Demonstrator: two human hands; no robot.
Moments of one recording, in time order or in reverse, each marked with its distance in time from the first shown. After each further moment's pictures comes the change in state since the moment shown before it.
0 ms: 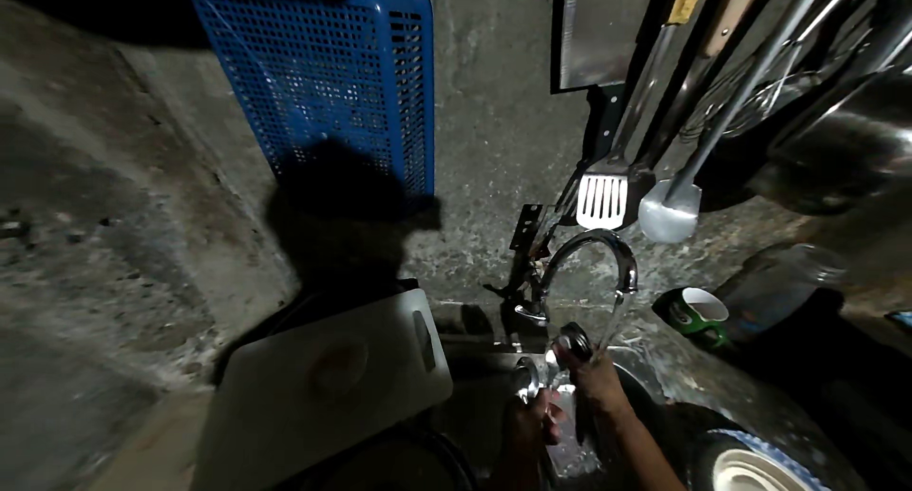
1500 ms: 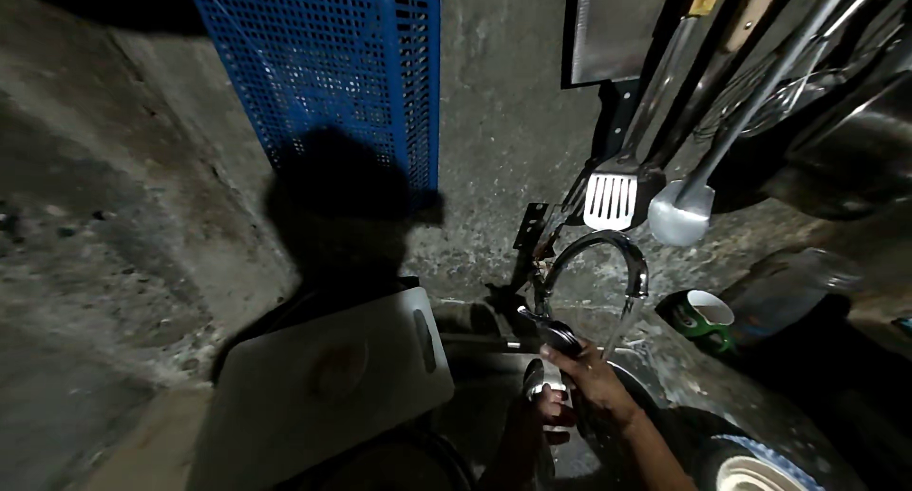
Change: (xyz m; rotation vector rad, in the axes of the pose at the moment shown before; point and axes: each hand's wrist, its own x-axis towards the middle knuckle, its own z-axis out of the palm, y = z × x) left_hand 0.009 -0.004 -0.009 -0.007 -0.167 -0.010; right_hand 0.003 -0.015 0.001 0.066 -0.304 -0.007
